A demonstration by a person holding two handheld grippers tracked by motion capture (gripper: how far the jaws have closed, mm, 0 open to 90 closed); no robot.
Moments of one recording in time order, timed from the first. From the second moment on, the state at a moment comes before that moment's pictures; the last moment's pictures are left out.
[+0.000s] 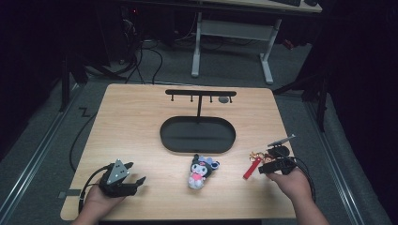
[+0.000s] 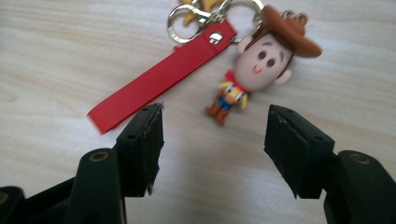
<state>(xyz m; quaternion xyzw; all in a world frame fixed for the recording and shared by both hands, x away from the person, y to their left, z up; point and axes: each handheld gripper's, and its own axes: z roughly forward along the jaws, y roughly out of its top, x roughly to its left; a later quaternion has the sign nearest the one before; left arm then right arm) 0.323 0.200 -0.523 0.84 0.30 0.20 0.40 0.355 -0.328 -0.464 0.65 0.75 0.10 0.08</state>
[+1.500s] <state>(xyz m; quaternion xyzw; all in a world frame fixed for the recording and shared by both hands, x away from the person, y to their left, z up) 0.321 0.198 -0.524 0.85 0.29 0.20 0.39 0.386 -0.338 -0.490 0.67 0.73 0.08 0.06</state>
